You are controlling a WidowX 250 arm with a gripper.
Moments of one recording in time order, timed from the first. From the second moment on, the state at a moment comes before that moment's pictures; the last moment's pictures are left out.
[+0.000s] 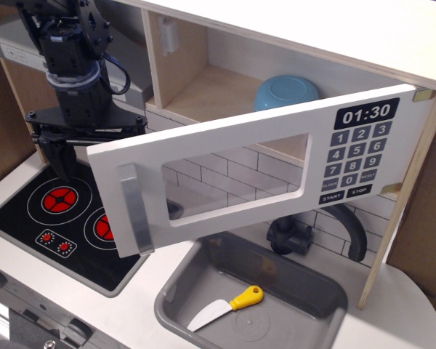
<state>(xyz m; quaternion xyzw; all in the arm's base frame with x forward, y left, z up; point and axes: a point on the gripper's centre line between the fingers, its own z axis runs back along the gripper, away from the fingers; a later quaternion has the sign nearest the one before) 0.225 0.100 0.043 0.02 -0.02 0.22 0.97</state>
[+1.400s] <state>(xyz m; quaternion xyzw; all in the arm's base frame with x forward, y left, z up) 0.247 0.032 0.145 -0.04 -0.05 0.04 1.00</state>
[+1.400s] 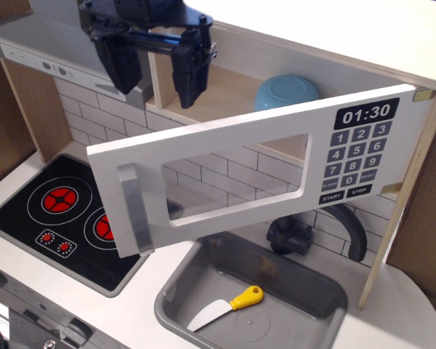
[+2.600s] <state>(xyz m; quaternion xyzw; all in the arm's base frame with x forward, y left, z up) 0.248 0.007 0.129 -0.01 -0.07 -0.04 1.00</state>
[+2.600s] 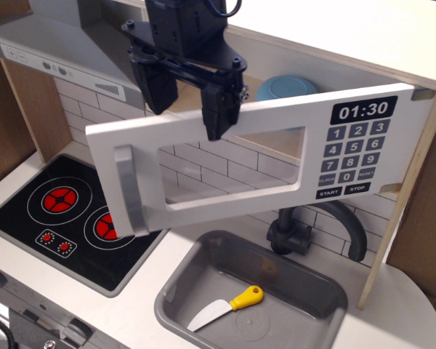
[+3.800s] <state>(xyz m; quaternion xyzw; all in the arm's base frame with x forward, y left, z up) 0.210 -0.042 0.127 -0.03 -0.07 0.04 1.00</state>
